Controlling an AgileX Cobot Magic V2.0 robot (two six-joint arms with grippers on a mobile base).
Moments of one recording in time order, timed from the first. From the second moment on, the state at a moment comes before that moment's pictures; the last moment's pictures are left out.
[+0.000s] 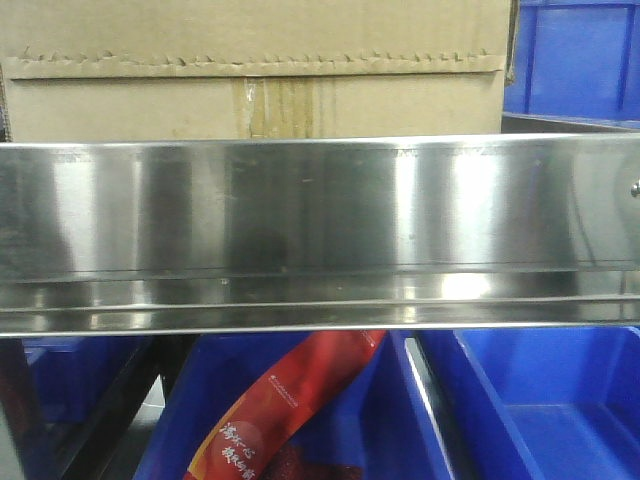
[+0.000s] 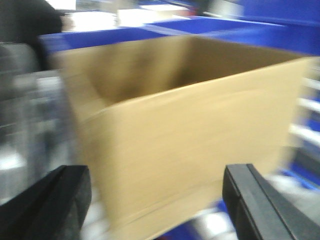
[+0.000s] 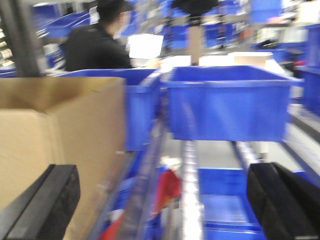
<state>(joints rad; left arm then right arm) -0.44 0.68 -0.97 -0.02 0.60 0.02 0.14 0.47 -0.74 0.21 0.41 -0.12</state>
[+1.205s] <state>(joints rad) -0.25 1.69 -2.10 0.13 1.23 -0.25 0.30 1.78 -2.20 0.21 1.23 -0.05</state>
